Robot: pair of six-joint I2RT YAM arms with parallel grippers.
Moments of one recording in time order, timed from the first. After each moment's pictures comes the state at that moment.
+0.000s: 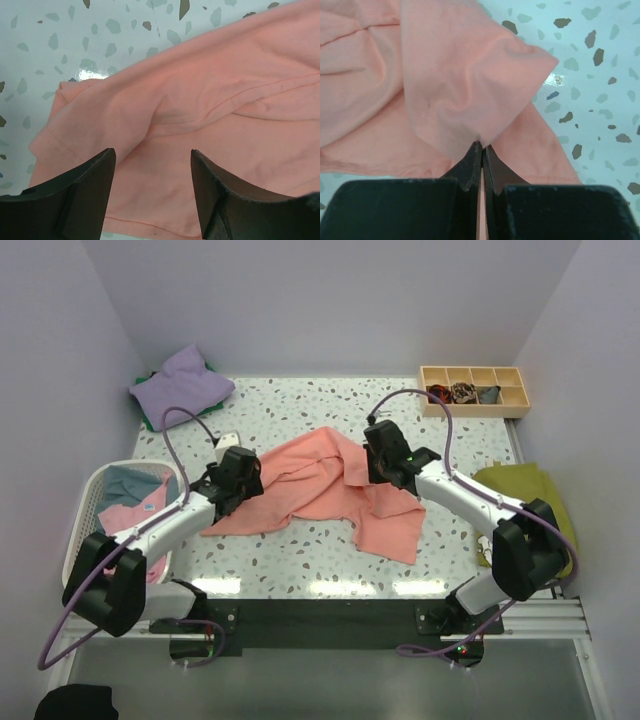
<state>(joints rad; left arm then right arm) -0.45 1.30 0.72 -0.27 -0.44 -0.57 0.59 1.51 1.09 -0.44 0.29 0.35</state>
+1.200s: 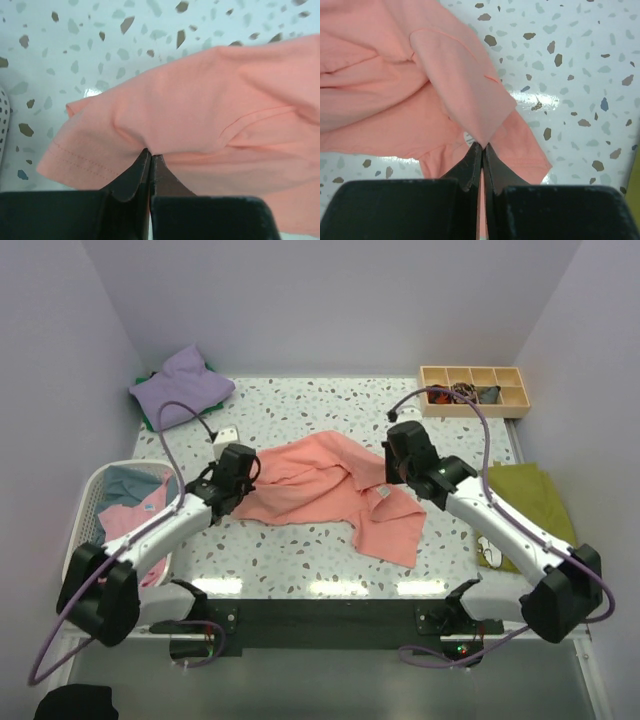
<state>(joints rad) -0.47 1.29 0.75 -0.29 -0.52 -0.54 0.59 1.30 1.08 -0.56 0.35 0.32</state>
